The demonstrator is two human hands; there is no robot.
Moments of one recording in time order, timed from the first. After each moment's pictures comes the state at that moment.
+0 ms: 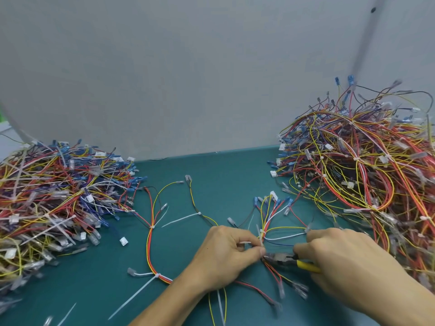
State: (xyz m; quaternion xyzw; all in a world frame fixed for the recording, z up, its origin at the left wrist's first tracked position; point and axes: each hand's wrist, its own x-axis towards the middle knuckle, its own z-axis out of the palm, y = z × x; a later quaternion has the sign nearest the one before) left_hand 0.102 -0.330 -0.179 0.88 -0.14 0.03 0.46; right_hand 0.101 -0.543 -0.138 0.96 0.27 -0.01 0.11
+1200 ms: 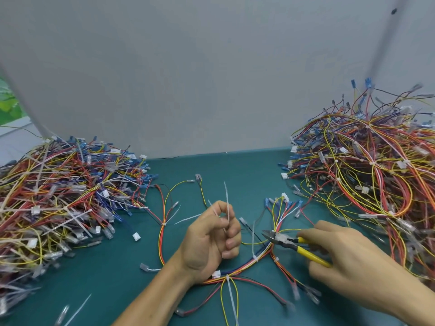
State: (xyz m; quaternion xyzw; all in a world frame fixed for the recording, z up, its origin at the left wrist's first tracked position) left_hand 0.108 -0.297 -0.176 0.47 -0.03 -0.10 0.87; right_hand 0.111 -0.543 -0.143 0.95 0.28 0.02 -0.11
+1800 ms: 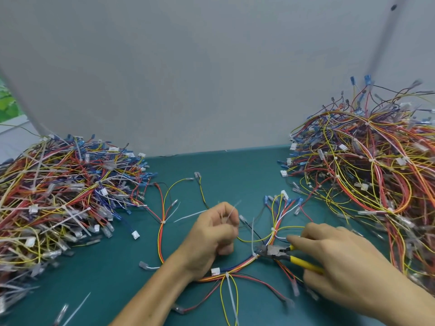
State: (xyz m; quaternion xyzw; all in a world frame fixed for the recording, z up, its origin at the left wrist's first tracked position) left_hand 0.109 -0.299 -0.176 0.63 -0.05 -0.05 0.77; right_hand 0.105 -0.537 -0.153 0.95 0.31 0.04 0.02
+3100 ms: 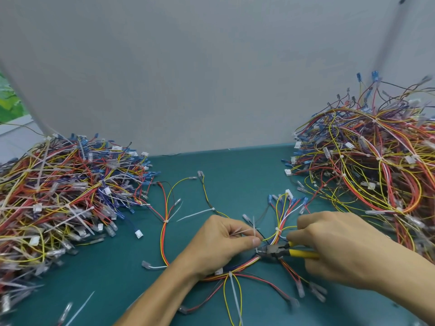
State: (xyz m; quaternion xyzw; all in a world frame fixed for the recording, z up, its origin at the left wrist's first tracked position) left_hand 0.108 -0.299 -0.180 0.81 -0.10 -0.05 0.57; right_hand 0.125 -0.522 -0.125 0.92 0.37 -0.01 0.12
